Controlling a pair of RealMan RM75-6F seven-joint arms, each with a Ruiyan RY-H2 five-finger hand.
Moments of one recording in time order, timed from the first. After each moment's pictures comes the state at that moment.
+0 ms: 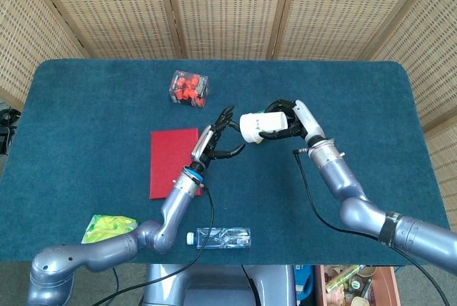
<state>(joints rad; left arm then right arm) -0.95 -2.04 -0.51 -1.05 1.21 0.90 -0.96 0.89 -1.25 0.47 -1.62 -0.50 0.67 0.30</state>
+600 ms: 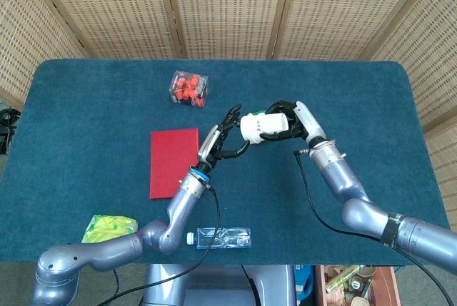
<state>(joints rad) -0.98 -2.06 -0.53 -1.05 1.21 0.91 -0.94 0.88 -1.23 0.46 -1.63 -0.50 0.66 0.31</state>
